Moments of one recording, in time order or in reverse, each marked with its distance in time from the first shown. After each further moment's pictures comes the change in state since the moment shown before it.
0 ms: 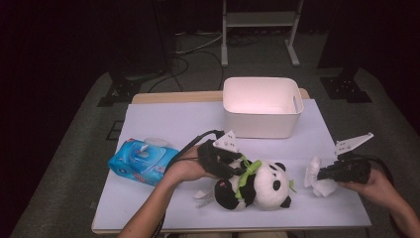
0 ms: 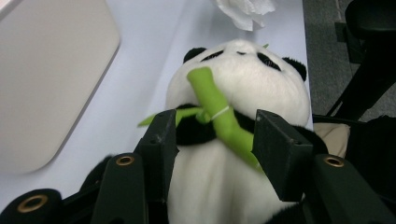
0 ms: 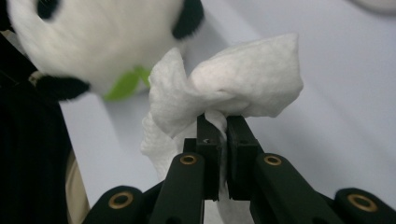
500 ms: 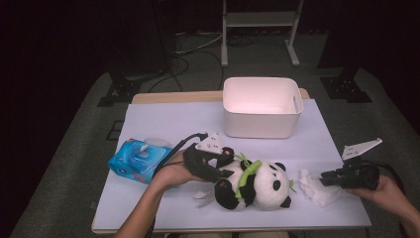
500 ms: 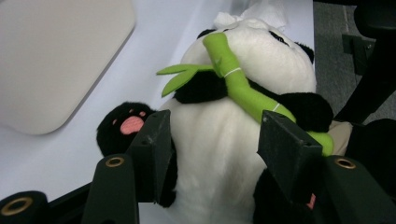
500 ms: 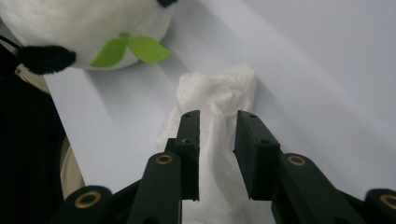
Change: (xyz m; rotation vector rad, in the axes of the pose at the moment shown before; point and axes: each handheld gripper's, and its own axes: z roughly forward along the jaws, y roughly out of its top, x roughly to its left) left arm 0.003 -0.030 -0.016 -0.019 0.031 -0.058; right arm 0.002 -0.013 -0.010 0.012 -0.033 0.020
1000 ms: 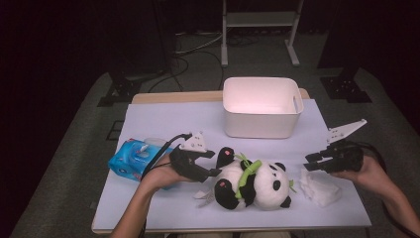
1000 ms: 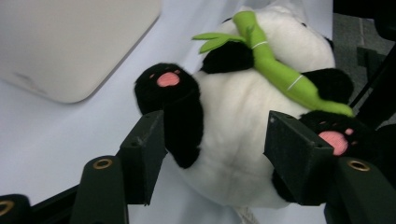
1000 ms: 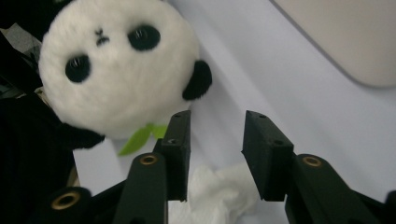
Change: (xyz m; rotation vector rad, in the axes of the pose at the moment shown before) left arm 0.009 -0.028 -0.018 -0.022 0.053 -0.070; right arm 0.010 0.067 0.003 -0.048 0.042 -0.122
